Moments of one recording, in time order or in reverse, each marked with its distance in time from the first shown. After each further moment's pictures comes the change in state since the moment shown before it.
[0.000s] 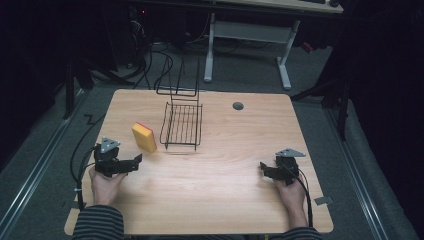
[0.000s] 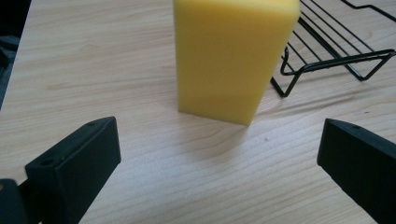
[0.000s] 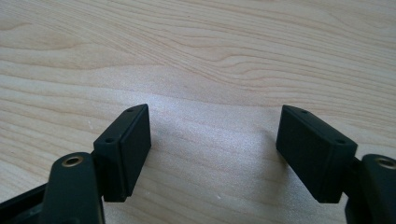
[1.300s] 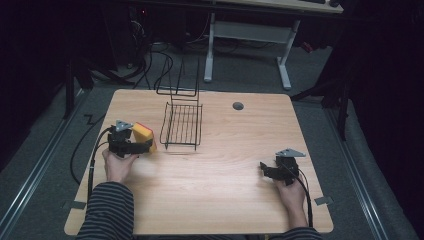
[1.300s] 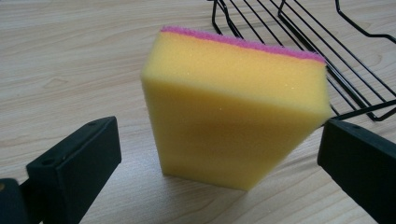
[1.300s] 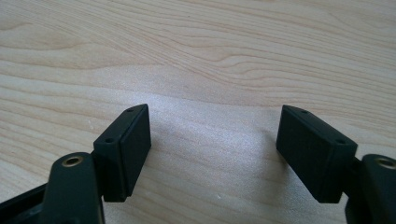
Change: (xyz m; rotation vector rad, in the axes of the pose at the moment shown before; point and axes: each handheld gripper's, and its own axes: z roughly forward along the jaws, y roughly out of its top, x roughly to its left) left arm 0.000 0.039 0.051 0.040 -0.033 -0.006; right arm 0.000 0.000 0.000 -0.001 0.000 0.001
